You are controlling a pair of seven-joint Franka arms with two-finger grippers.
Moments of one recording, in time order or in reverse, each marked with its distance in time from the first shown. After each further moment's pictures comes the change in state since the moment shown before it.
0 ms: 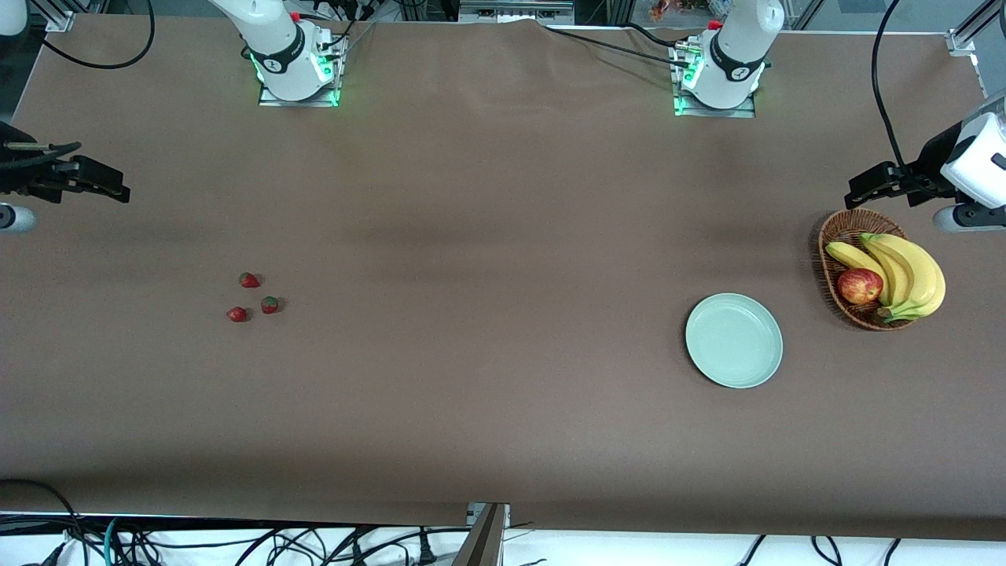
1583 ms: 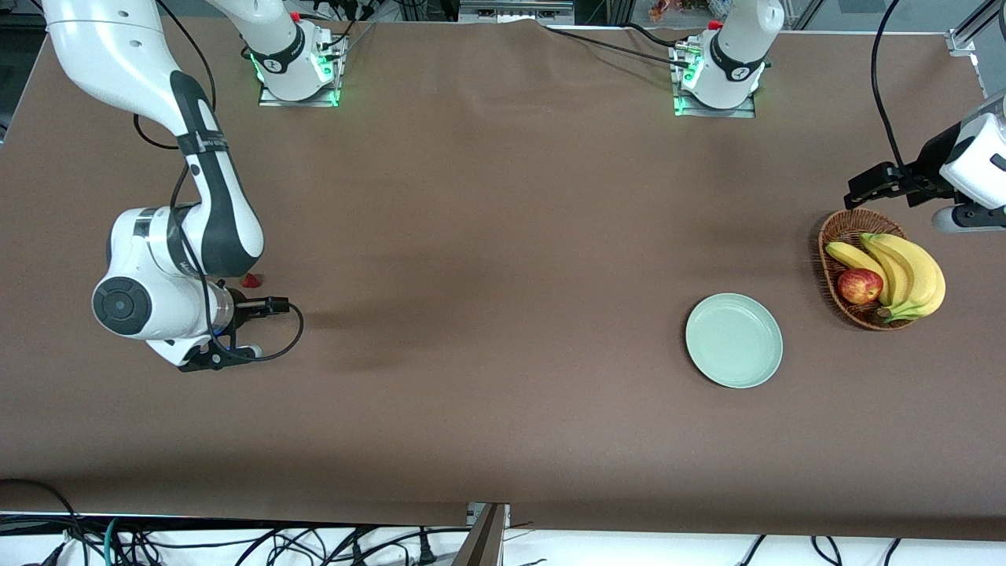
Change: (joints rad) left arm 0.000 0.001 -0.001 0.001 0.000 0.000 0.000; right arm 0.124 0.501 0.011 -0.041 0.052 0.455 0.009
